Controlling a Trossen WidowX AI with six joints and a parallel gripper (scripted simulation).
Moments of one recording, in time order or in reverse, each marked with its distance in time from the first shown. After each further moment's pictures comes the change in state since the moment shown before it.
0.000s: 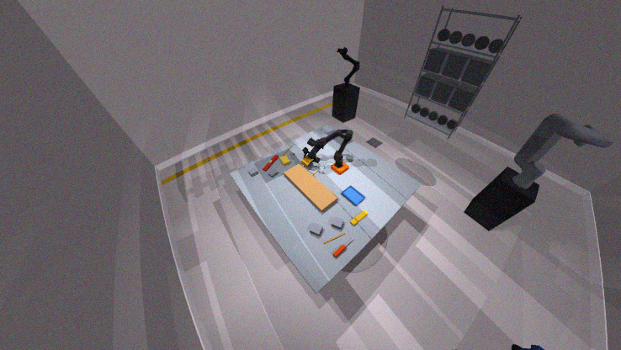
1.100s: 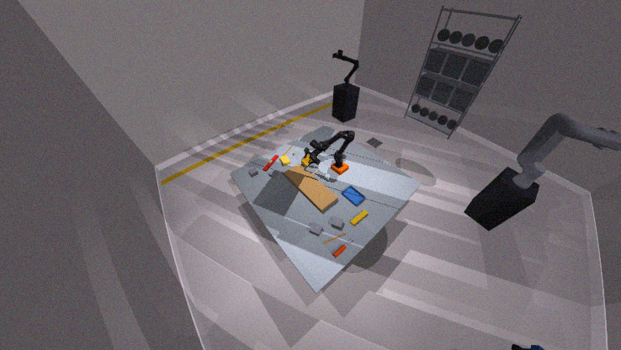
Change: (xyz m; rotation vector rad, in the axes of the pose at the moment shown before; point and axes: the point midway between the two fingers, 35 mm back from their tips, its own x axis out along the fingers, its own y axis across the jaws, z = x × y) arm 0.003 0.004 -0.001 -0.066 0.000 -0.149
